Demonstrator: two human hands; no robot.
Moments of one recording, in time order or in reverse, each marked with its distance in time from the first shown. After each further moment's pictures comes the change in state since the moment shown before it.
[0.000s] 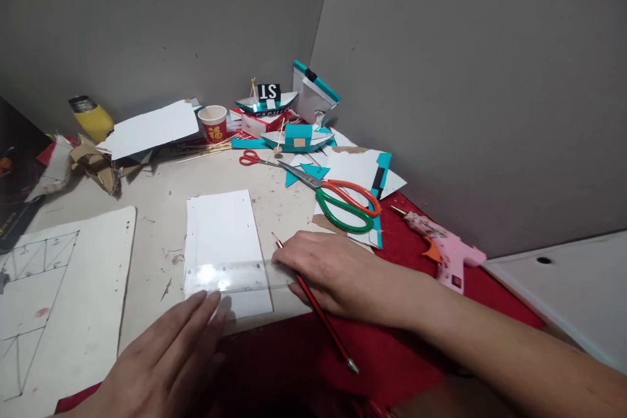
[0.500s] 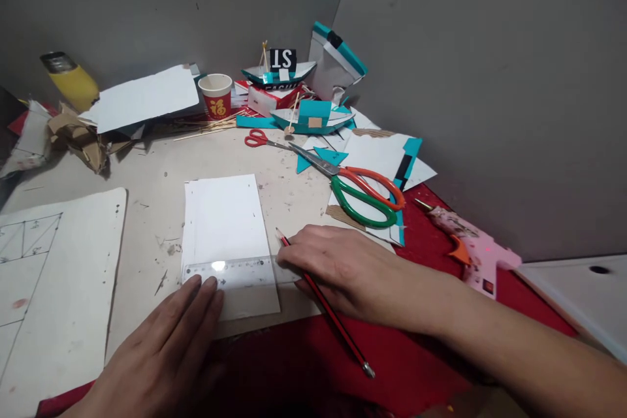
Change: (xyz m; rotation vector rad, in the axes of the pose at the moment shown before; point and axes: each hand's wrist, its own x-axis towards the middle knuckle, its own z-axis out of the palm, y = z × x) left_hand -0.006 0.000 0.022 0.076 -0.128 -0.069; right_hand 0.004 0.011 0.010 0.038 -0.012 -0.046
